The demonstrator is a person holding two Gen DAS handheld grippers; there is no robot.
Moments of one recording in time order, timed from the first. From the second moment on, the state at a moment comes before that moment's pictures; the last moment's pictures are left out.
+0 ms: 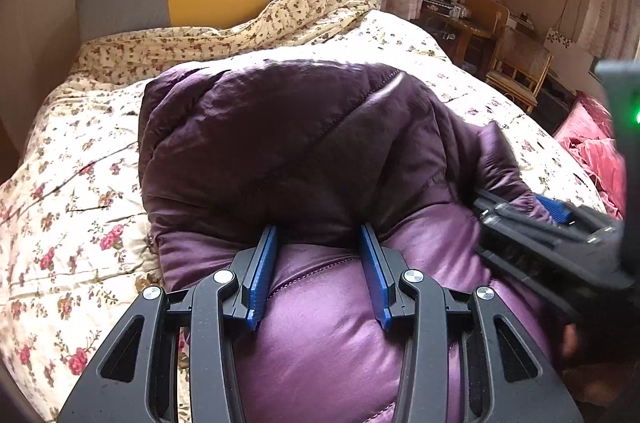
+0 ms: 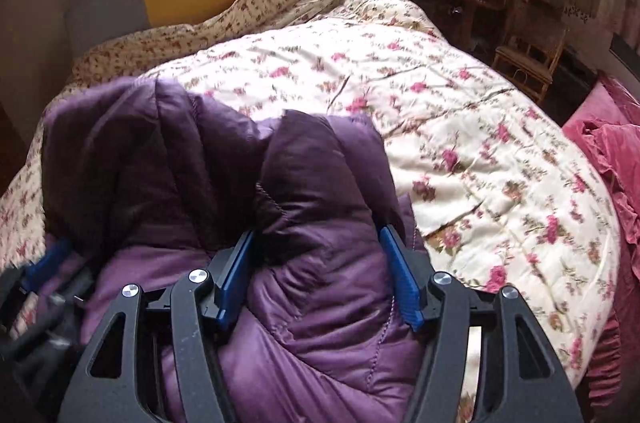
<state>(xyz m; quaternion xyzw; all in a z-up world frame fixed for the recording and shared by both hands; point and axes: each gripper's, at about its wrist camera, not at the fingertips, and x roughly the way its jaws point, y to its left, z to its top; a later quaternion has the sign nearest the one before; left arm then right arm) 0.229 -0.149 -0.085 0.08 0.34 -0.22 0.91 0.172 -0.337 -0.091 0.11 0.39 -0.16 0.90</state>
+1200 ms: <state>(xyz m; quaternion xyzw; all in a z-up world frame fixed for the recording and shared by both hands) 0.220 -0.065 -0.108 -0.18 0.43 -0.31 0.83 0.113 -0.363 -0.102 0.24 0.41 0.00 0.88</state>
